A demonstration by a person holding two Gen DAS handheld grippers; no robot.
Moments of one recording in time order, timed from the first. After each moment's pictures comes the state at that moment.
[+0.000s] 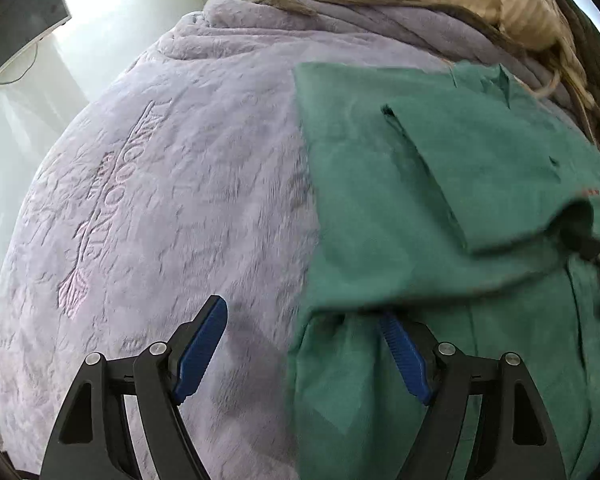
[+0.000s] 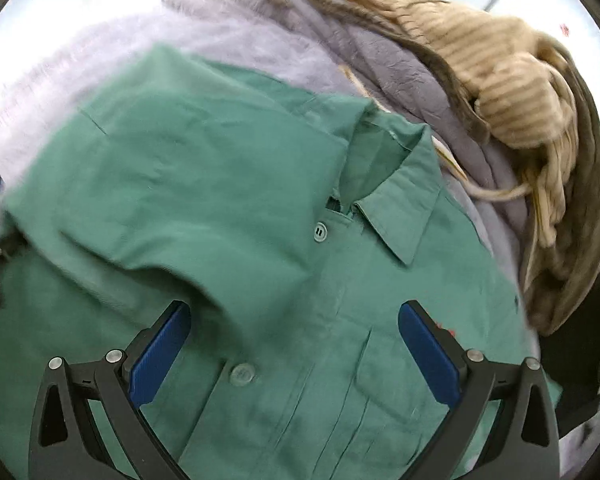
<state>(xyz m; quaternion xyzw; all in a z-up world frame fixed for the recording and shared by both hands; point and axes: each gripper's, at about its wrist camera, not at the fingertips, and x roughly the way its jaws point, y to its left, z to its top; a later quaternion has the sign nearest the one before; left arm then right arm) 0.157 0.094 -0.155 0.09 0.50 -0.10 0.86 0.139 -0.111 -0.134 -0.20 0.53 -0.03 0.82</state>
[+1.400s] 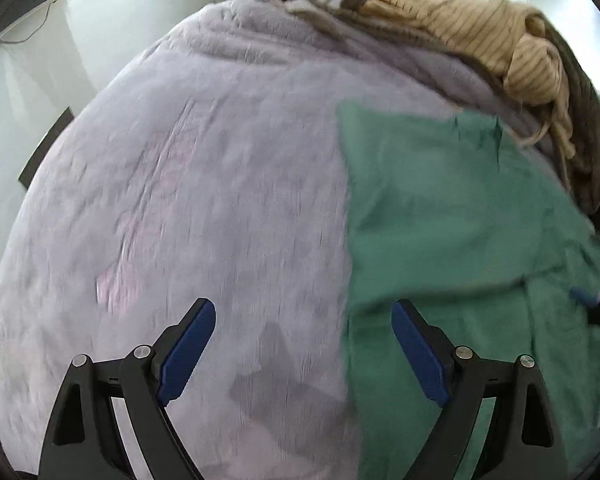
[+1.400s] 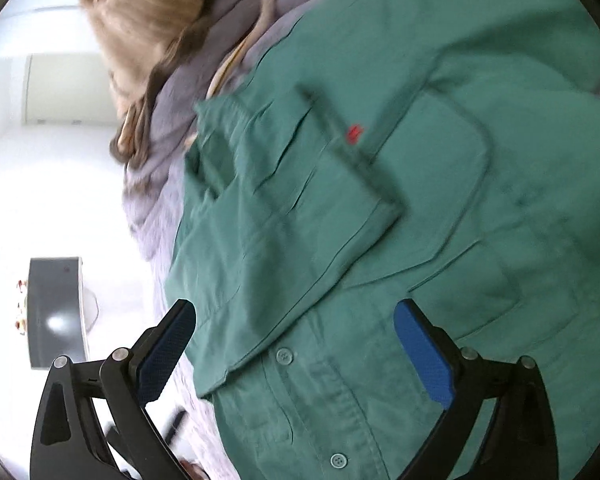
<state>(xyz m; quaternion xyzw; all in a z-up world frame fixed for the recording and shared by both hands) 0.169 0.157 -0.103 0.02 0.51 -0.15 0.85 0.061 -0.311 -0.166 0.55 0.43 -0.03 0.71</state>
